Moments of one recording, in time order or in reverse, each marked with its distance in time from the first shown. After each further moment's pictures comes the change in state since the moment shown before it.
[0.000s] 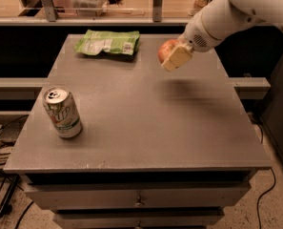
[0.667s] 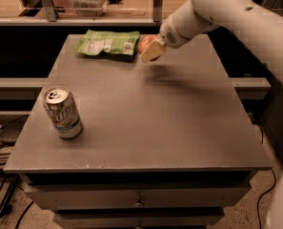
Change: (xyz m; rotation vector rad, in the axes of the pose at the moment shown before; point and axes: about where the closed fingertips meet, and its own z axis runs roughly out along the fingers) arm -0.046 -0.027 0.081 0.002 -0.084 0.106
